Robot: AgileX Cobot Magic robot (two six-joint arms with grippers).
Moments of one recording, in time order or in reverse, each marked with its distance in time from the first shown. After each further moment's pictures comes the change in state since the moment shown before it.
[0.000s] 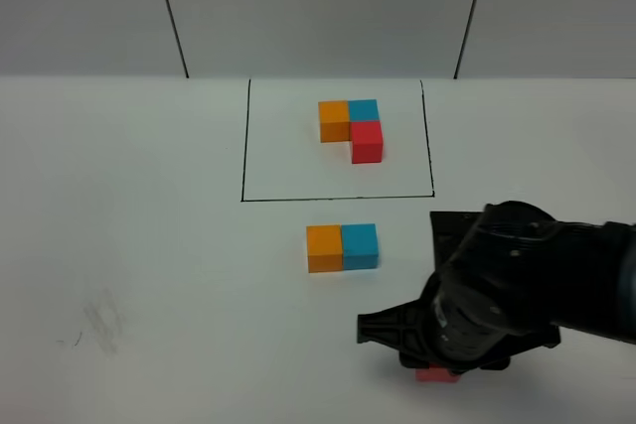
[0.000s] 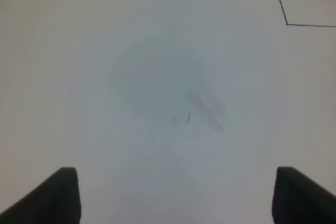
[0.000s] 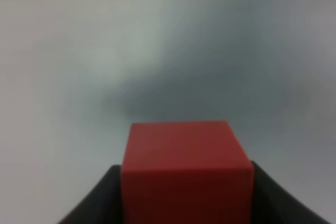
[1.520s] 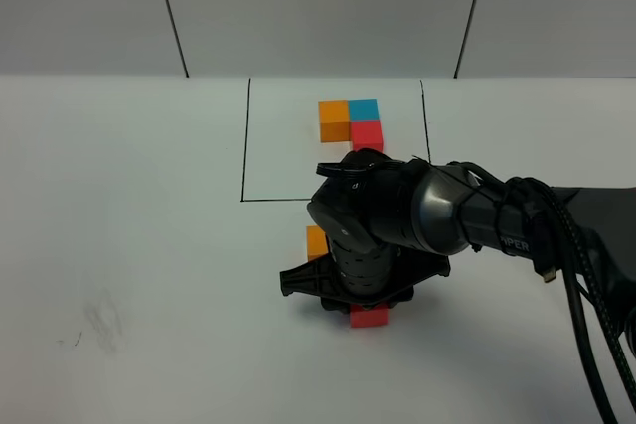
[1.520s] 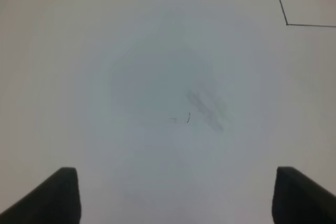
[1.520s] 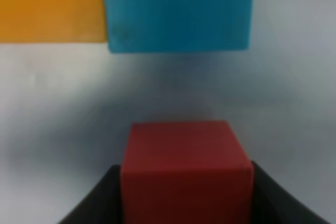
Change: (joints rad) left arm 0.000 0.000 0.000 0.000 0.000 0.000; right arm -0.026 0.422 -0.475 -0.021 0.124 -0.130
